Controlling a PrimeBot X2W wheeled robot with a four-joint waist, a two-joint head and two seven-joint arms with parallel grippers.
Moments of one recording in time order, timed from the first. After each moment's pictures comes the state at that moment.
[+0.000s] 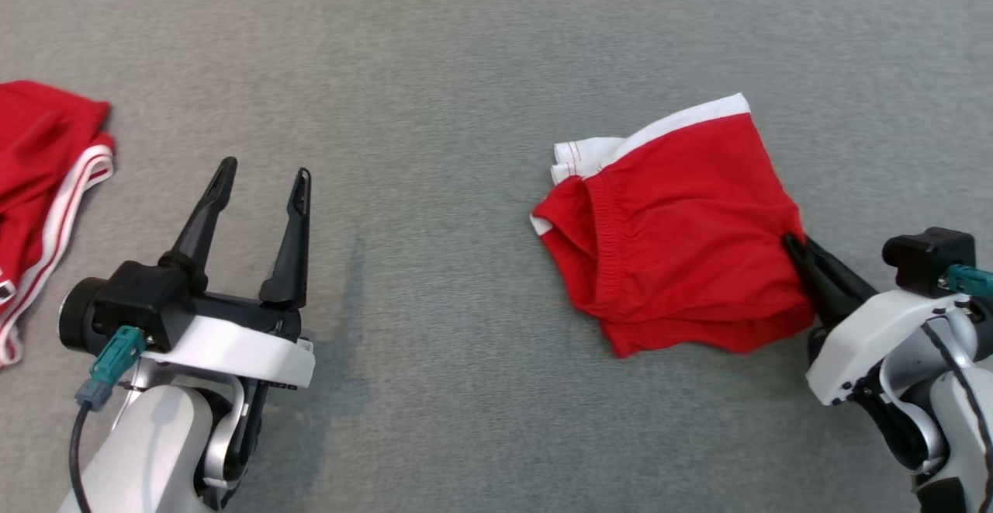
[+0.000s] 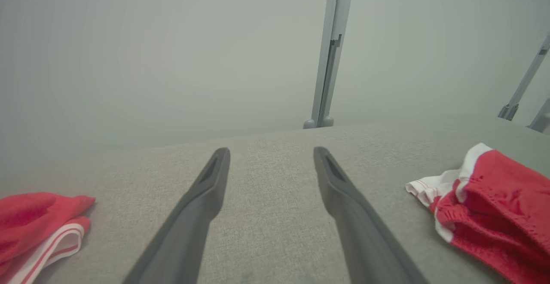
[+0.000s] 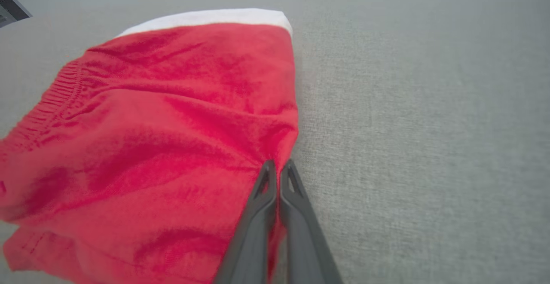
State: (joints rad) left arm -0.31 0.35 -0.37 0.04 -0.47 0.16 -0.22; right arm -0.33 -0.31 0.23 0.26 0.45 0.13 0.12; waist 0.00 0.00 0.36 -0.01
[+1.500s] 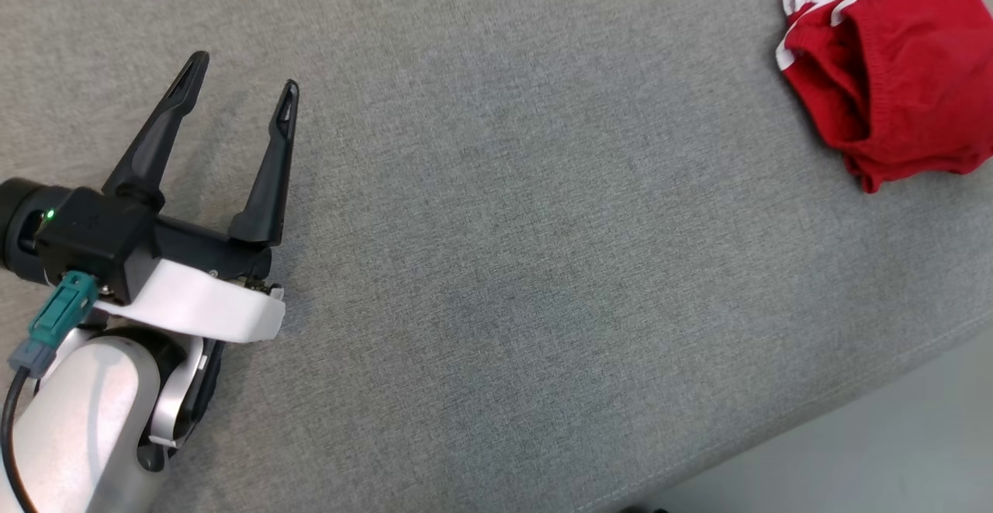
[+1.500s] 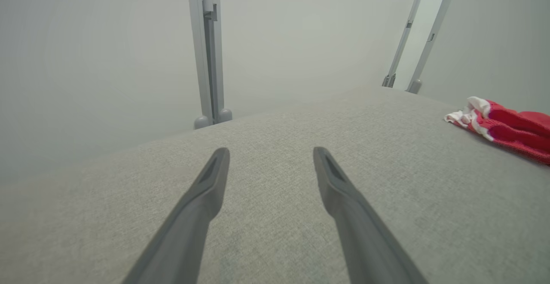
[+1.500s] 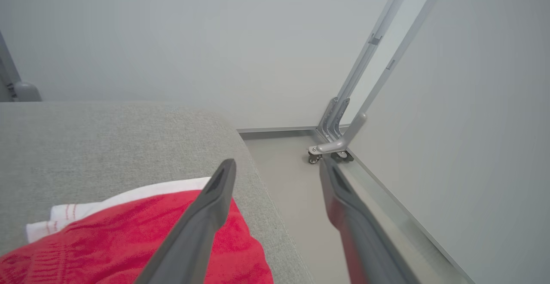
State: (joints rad) left arm -0.43 0.50 -0.39 -0.20 -0.39 0.18 -0.03; right arm -0.92 -0.47 0.07 0.91 0.36 0.13 -0.26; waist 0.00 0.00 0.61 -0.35
